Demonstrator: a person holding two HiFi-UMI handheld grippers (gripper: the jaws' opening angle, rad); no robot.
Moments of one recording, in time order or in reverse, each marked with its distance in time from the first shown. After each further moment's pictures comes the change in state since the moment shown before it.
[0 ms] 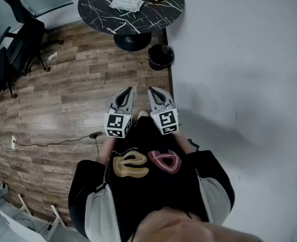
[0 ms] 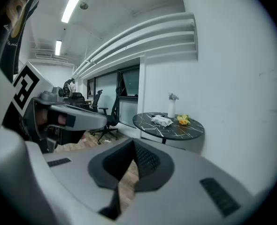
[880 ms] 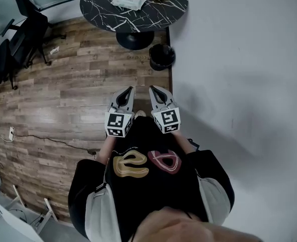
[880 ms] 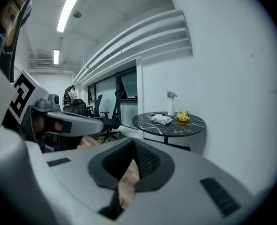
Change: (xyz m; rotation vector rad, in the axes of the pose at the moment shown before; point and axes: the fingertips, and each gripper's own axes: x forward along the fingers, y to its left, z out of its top) left arm 0.021 -0.026 -0.013 -0.020 0.014 0.048; right arm -0.008 -0.035 -0.018 0.070 -0.030 0.038
